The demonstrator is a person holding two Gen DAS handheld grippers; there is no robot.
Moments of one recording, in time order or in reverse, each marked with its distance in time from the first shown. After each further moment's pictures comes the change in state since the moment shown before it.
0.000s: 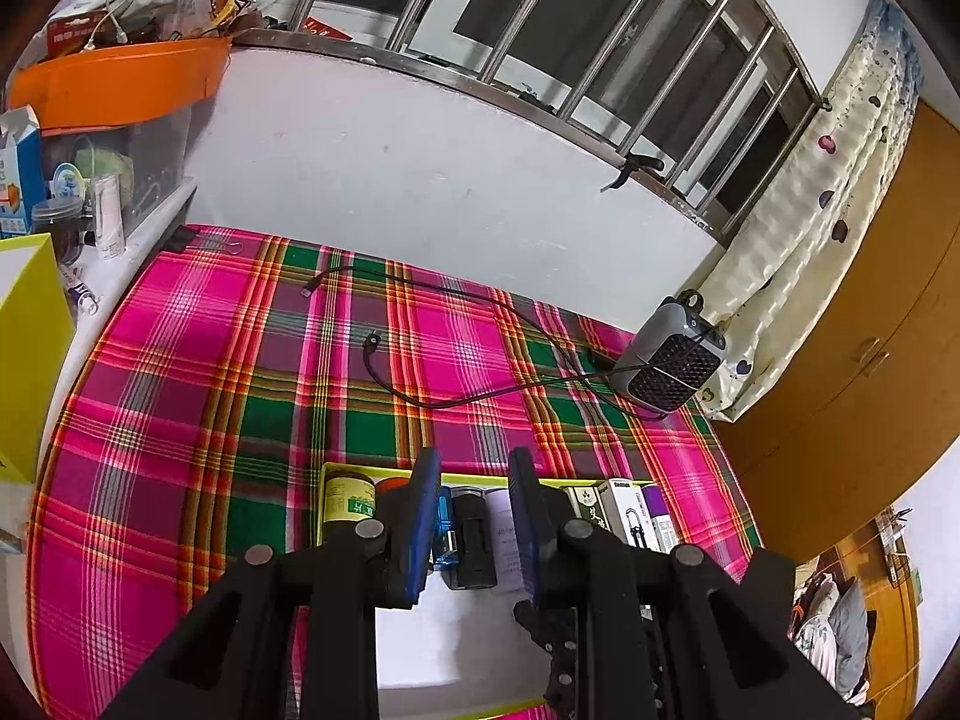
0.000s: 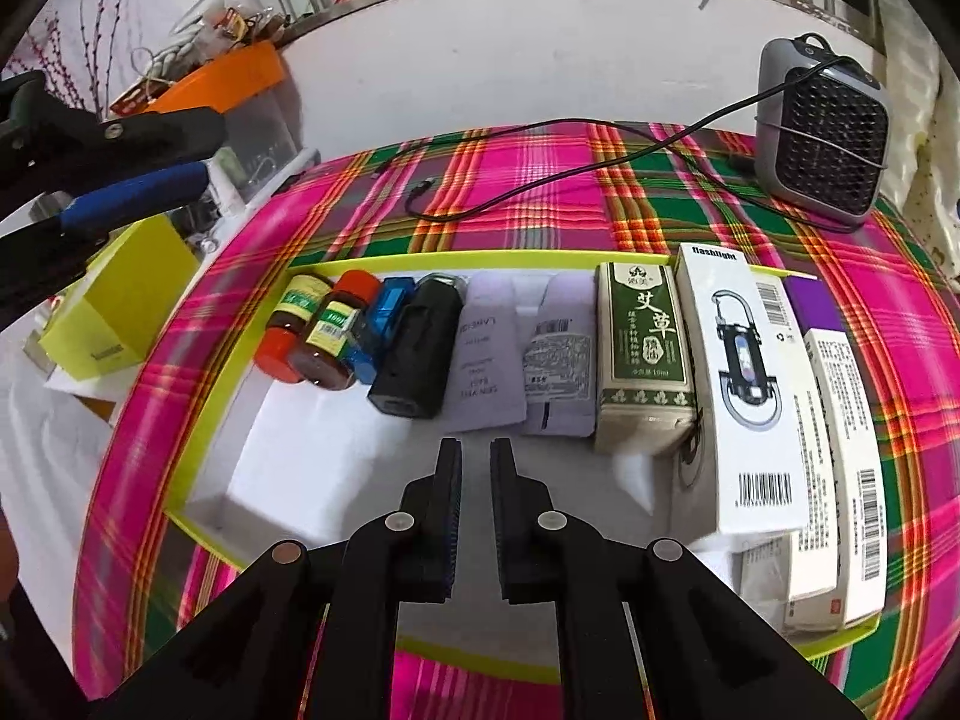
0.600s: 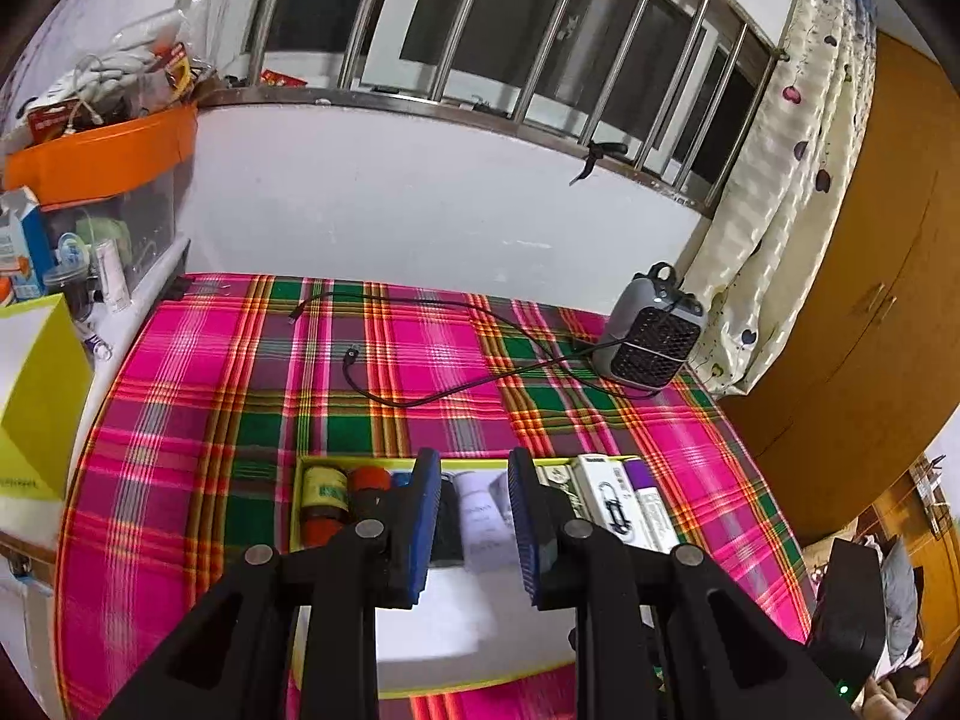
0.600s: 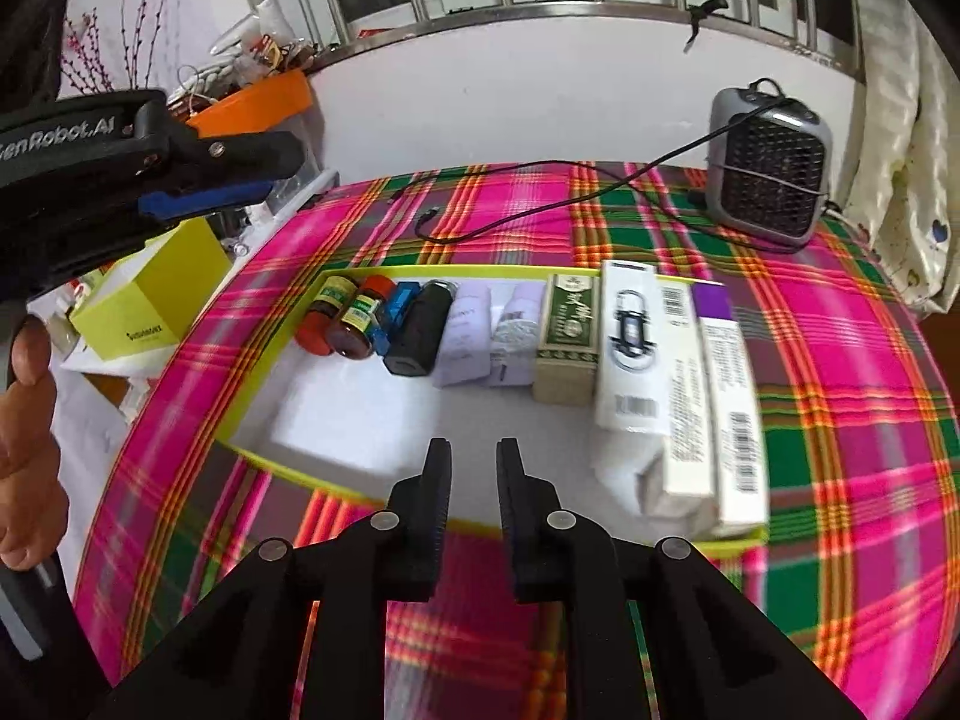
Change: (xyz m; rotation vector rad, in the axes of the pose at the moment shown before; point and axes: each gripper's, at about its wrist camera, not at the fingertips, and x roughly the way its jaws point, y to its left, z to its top) left arm -0.021 -0.053 -0.025 0.130 -0.049 0.072; right arm -0.065 -0.009 -0.026 -0.049 -0.065 -0.010
